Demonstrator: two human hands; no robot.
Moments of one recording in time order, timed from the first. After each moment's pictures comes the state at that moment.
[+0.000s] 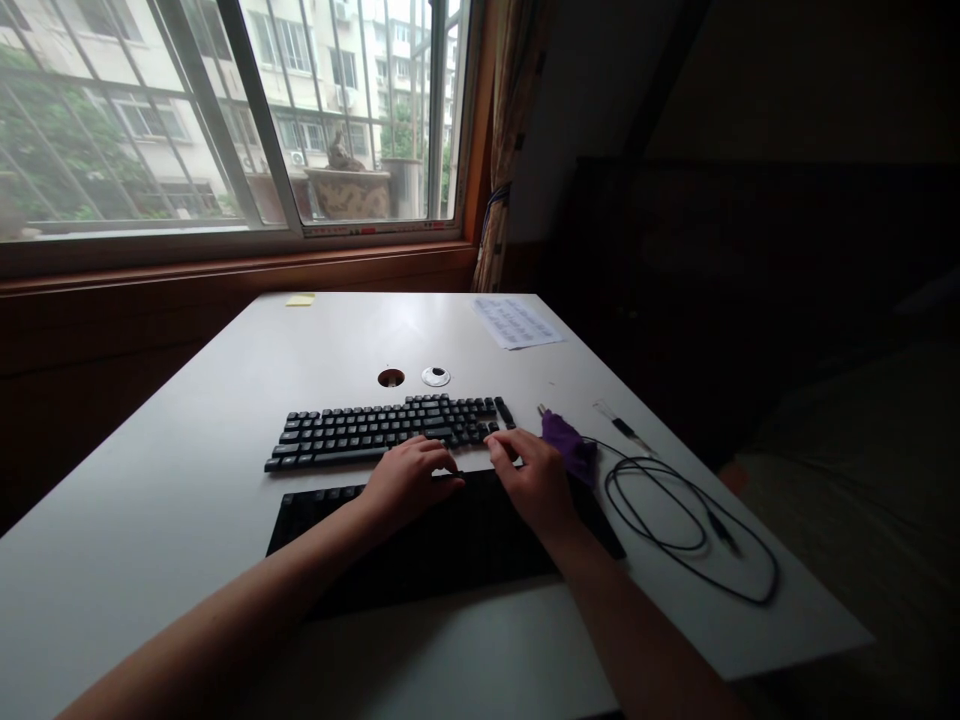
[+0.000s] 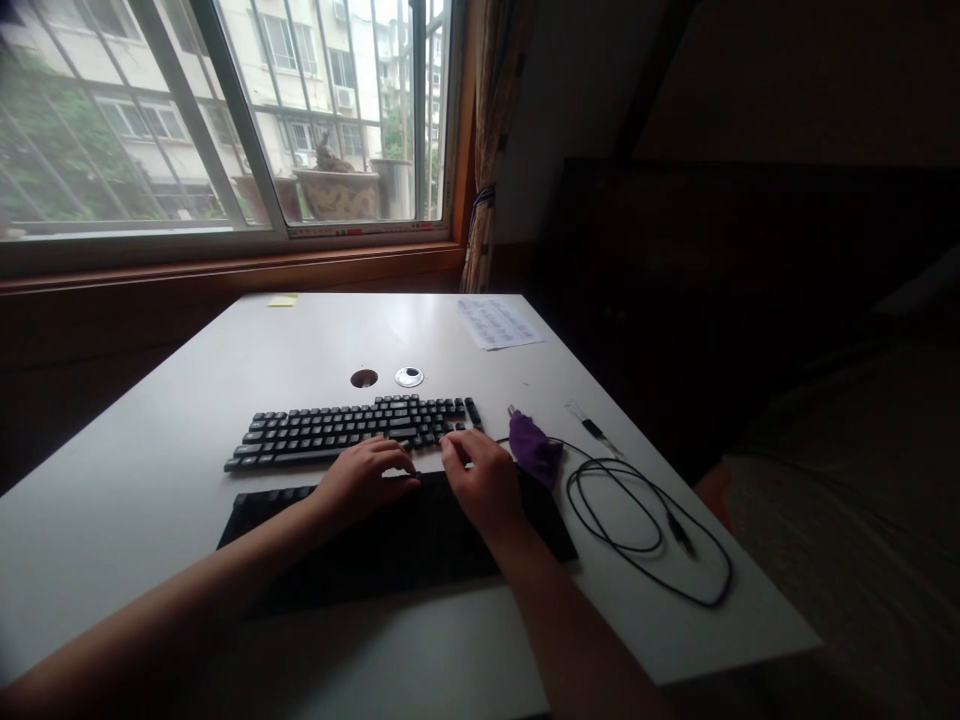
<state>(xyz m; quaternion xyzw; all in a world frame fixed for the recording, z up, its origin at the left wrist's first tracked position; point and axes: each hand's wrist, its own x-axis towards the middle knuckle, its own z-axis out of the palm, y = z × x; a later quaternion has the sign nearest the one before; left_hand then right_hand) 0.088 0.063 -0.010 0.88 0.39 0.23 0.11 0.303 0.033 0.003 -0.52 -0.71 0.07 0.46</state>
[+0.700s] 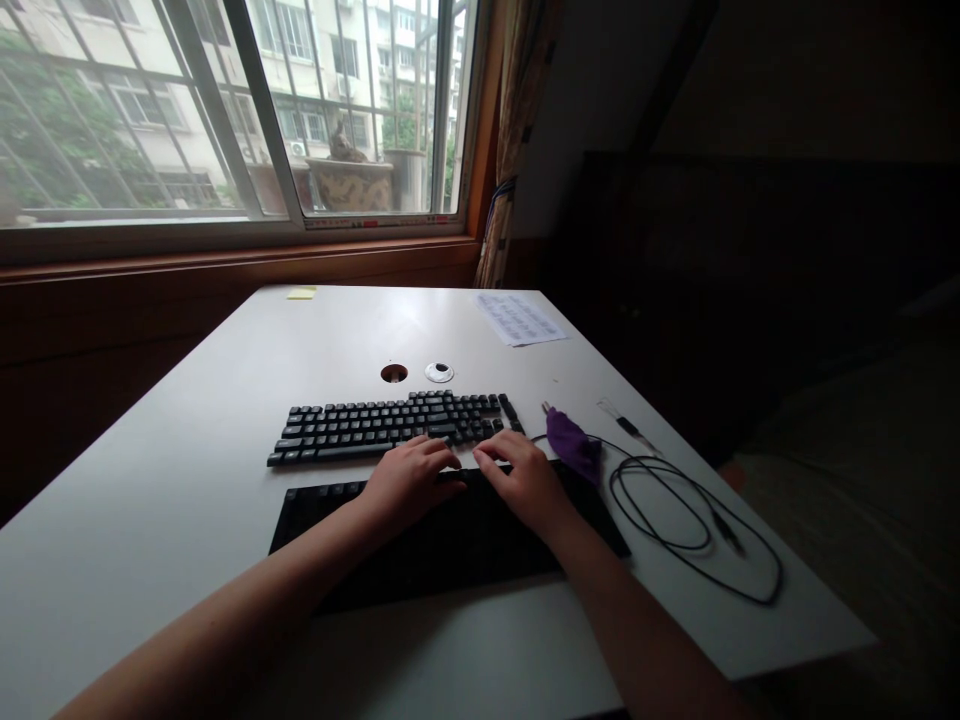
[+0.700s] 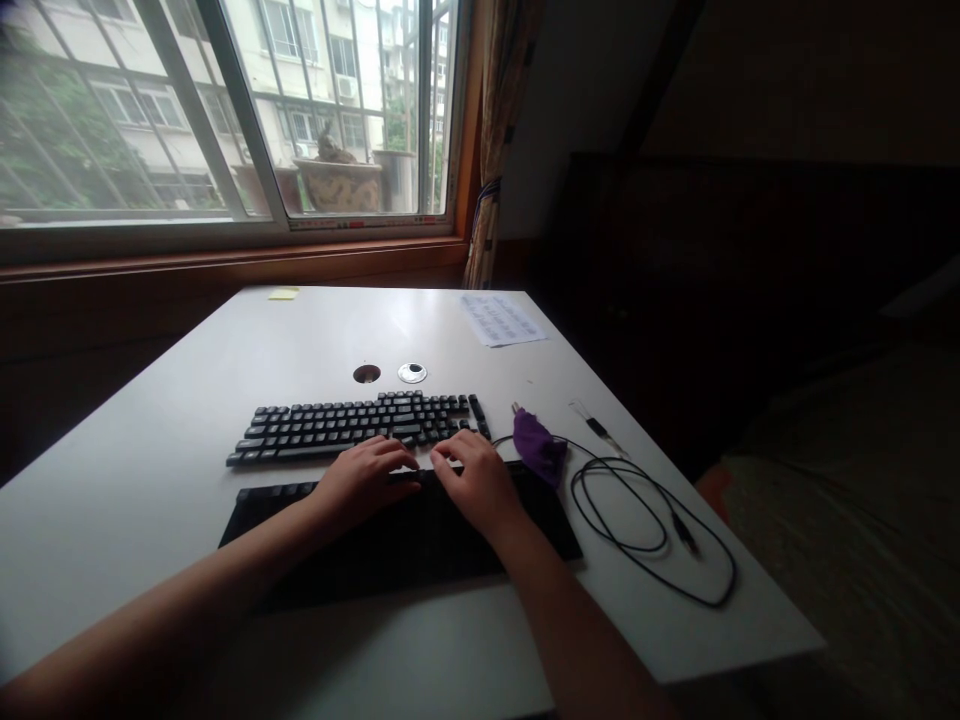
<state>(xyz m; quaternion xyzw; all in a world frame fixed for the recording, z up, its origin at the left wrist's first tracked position) 0.081 0.059 -0.010 0.90 0.39 0.18 0.08 0.301 0.038 -0.012 -0.51 -0.76 0.14 0.38</state>
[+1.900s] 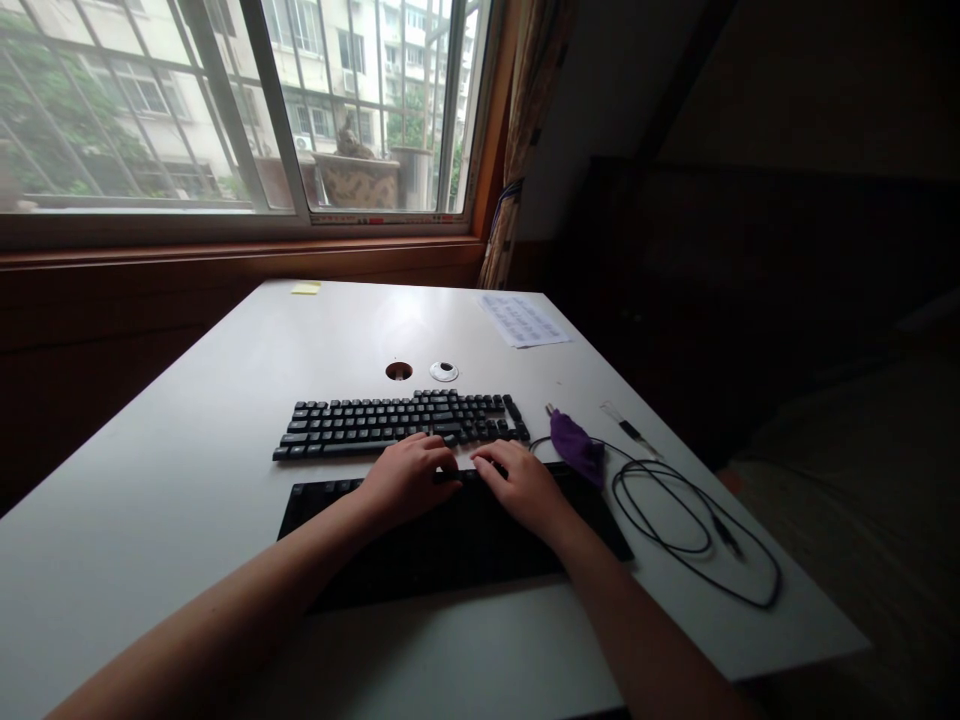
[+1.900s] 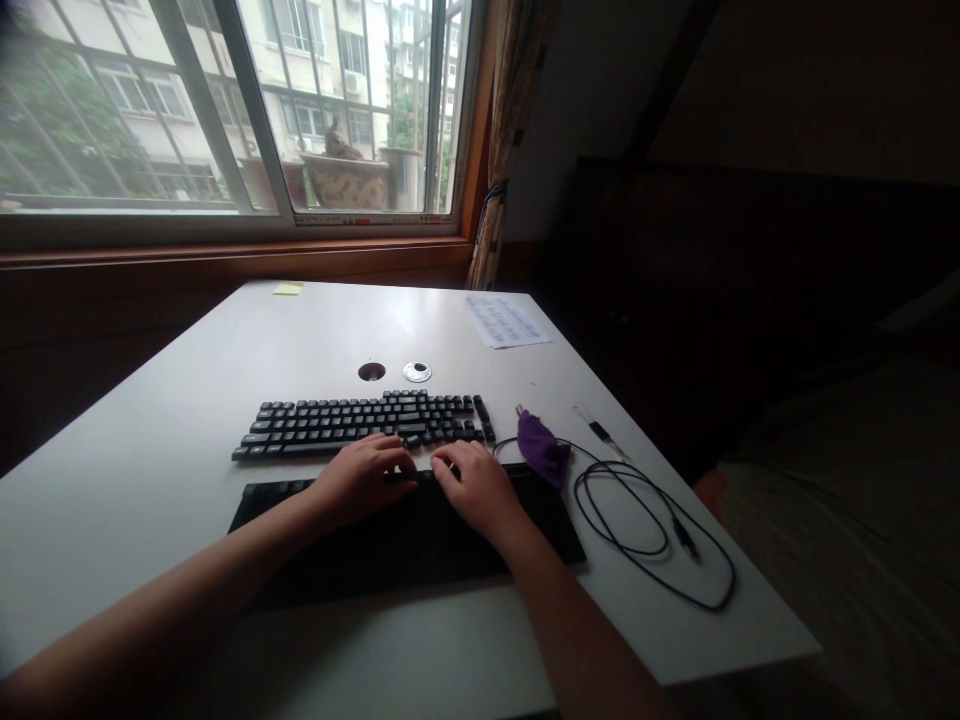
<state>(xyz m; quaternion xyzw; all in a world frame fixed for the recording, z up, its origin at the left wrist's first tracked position) 0.072 0.060 -0.009 0.89 0.40 0.19 0.10 0.297 0.037 -0.013 -0.53 -0.78 0.16 0.28</state>
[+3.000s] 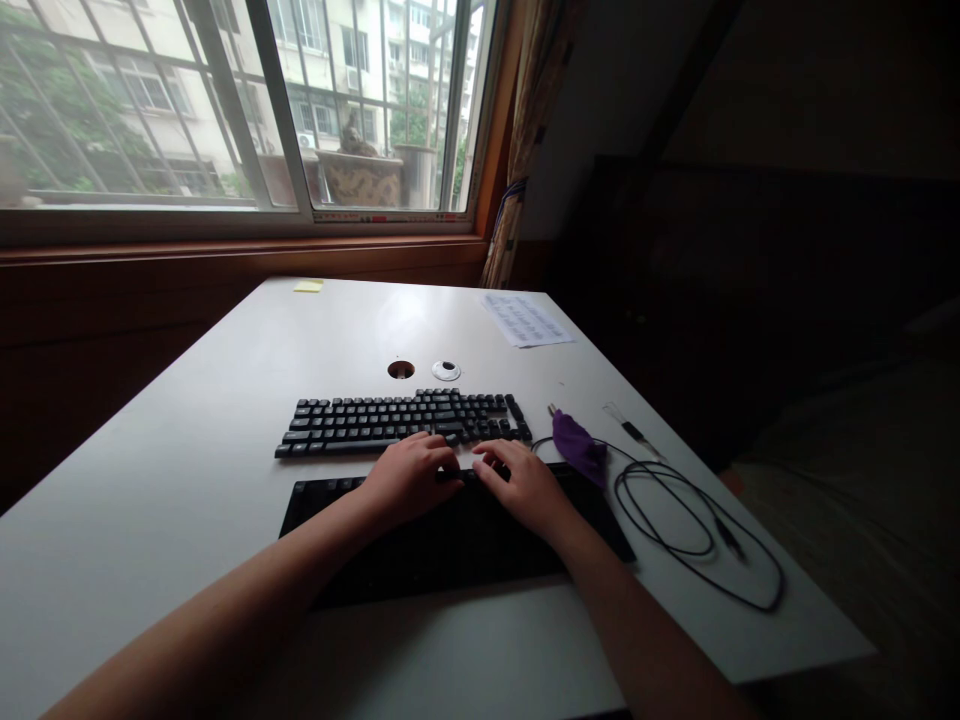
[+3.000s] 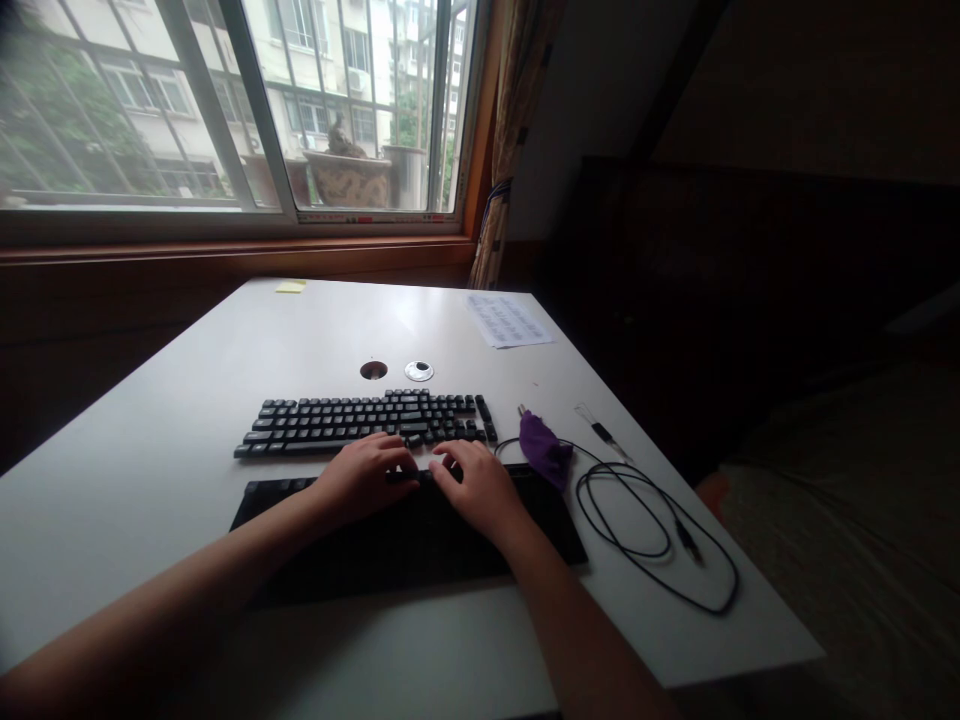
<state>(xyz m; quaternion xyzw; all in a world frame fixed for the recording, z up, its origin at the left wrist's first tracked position) 0.072 0.059 -0.007 0.89 0.40 0.19 0.10 0.297 0.036 -0.011 -0.53 -0.78 0.18 0.28</state>
